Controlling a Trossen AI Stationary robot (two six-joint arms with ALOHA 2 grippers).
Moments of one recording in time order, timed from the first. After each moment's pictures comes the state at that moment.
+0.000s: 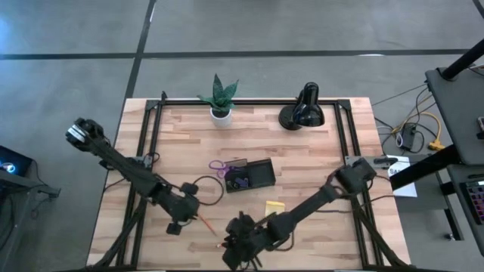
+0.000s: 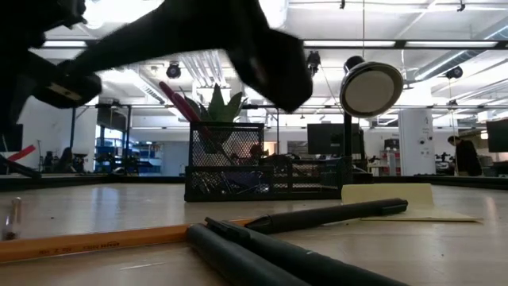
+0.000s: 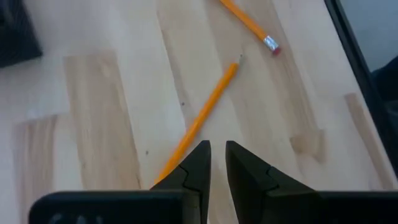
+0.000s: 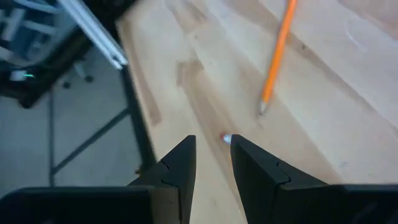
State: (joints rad) left arm -0.63 1.25 0.66 -0.33 -0.06 -0.41; right arm 0.55 2.29 1.78 -0.24 0.35 1.09
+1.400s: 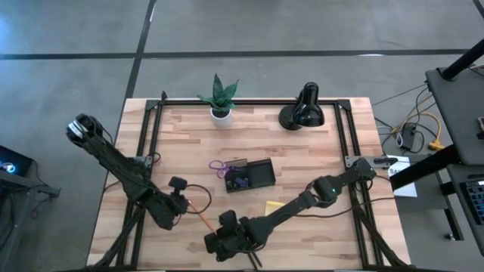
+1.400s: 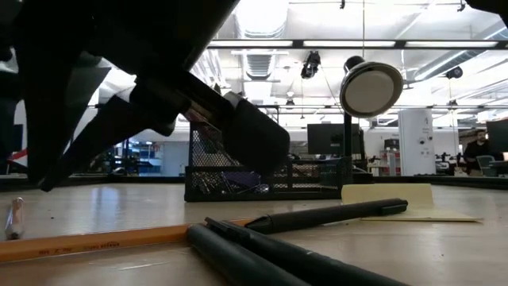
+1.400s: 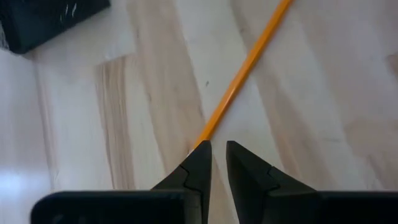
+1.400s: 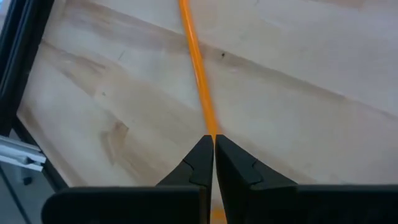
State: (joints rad) left arm -0.79 1.20 0.58 -0.51 -0.35 -0.43; right arm 0.50 2.60 2.29 -0.70 0.43 1.59
